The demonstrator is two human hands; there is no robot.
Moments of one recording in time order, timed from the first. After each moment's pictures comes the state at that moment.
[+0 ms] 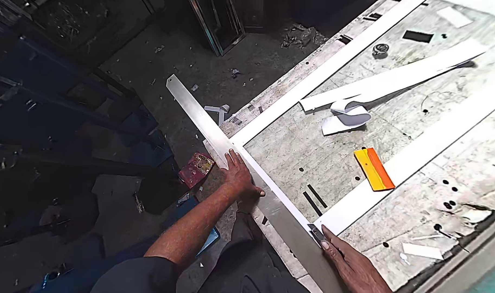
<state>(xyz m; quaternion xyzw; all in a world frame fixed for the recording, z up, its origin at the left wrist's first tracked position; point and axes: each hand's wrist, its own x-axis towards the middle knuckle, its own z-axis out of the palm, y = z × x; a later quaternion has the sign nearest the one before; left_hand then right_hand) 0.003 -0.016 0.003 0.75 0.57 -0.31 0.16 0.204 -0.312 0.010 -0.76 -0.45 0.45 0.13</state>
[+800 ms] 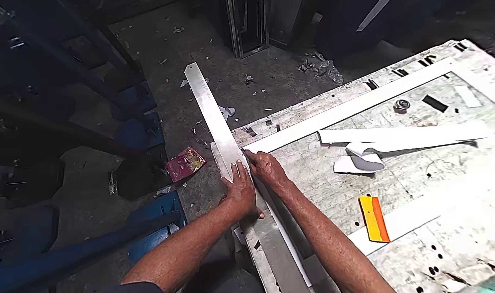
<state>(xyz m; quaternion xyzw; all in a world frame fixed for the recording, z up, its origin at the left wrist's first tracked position) -0.004 -0.013 0.005 0.74 0.56 -0.27 0.25 0.117 0.042 -0.019 -0.62 -0.74 0.25 0.06</state>
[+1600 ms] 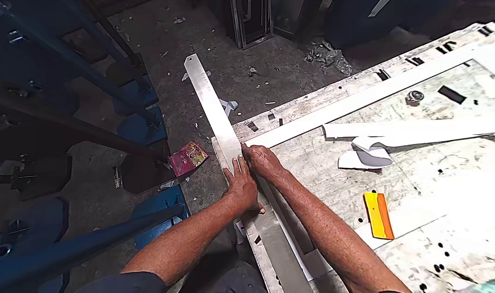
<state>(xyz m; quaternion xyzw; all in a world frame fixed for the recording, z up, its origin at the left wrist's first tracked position) 0.001 -0.010 0.008 0.74 0.54 -0.31 0.24 0.103 0.055 -0.009 -0.57 -0.77 0.27 0.01</state>
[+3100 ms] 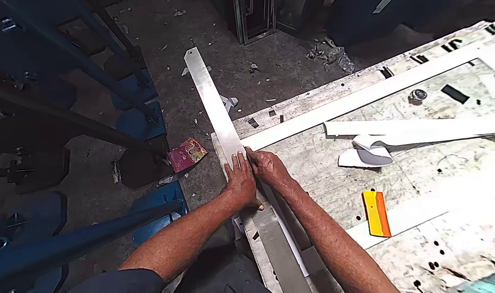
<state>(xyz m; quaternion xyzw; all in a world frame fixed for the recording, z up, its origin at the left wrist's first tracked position) -0.001 -0.009 0.002 0.75 0.55 -0.29 0.24 0.117 0.025 -0.016 -0.60 -0.75 0.28 0.03</state>
